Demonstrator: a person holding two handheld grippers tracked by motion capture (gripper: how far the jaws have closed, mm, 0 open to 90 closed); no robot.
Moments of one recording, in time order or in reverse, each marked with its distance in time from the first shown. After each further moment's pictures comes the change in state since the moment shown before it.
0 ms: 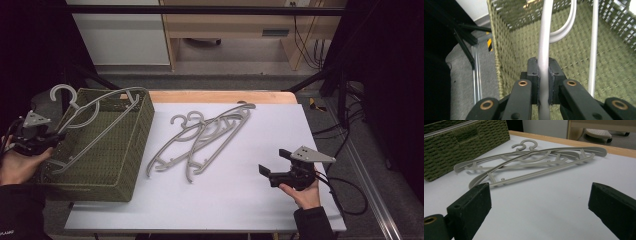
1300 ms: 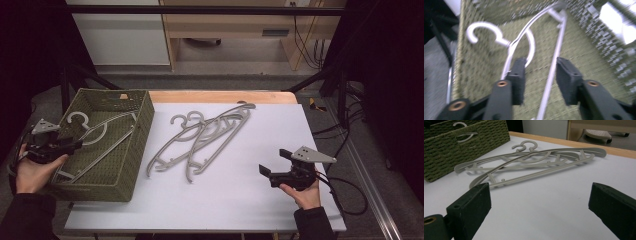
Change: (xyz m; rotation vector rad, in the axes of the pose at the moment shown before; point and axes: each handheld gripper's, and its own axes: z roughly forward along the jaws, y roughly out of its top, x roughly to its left) left arm -0.034 -0.006 0.001 -0.079 -0.112 -0.119; right arm 0.000 0.000 -0.001 -0.006 0.003 -0.004
